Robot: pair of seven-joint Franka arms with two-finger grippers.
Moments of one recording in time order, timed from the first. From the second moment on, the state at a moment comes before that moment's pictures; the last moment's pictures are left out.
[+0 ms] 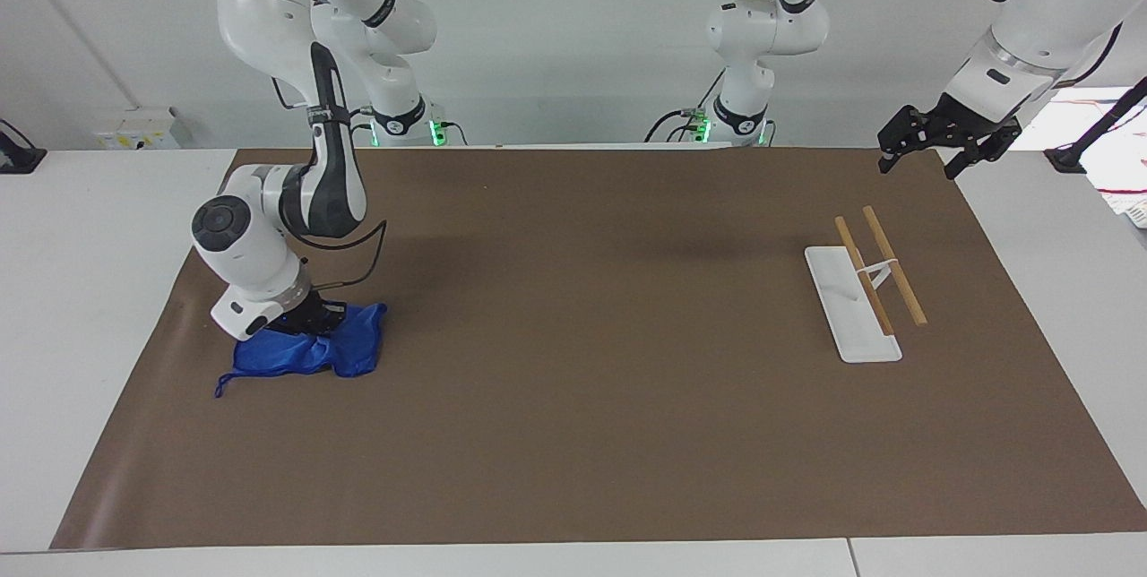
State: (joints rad) left arm -0.08 0.00 0.08 -1.55 -0.03 1.48 0.18; right arm -0.05 0.35 -0.01 -1.90 -0.02 2.16 -0.17
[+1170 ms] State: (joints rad) left arm -0.08 0.00 0.08 -1.55 -0.03 1.48 0.18; right arm 0.42 0.35 0.02 -1.51 0.23 1.83 0.87
